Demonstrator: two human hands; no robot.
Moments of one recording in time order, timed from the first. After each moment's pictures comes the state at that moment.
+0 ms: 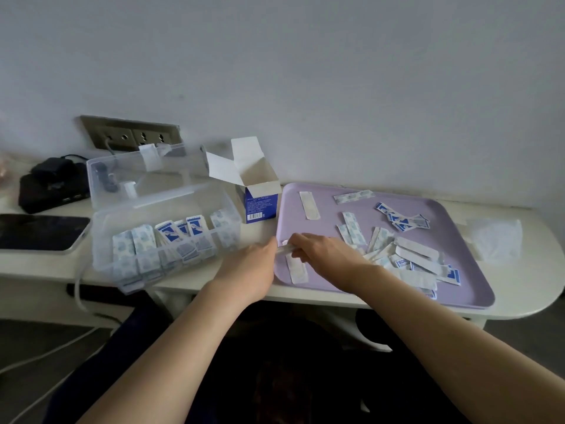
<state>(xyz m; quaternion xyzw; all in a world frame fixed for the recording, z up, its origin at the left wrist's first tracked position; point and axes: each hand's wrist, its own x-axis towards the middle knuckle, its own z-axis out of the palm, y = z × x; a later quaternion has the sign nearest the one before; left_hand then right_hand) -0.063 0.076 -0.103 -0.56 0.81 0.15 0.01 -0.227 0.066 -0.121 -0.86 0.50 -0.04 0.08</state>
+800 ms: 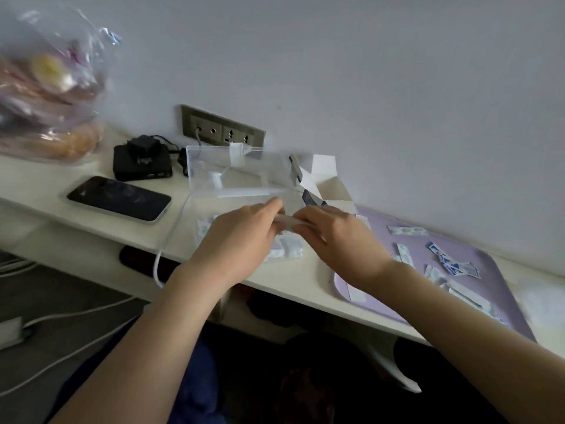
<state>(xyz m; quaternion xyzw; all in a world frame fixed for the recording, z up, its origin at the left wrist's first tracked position) 0.064 0.095 -0.053 -0.57 0.78 0.07 -0.24 -0.106 0.072 -0.052 -0.88 0.42 -0.22 0.00</state>
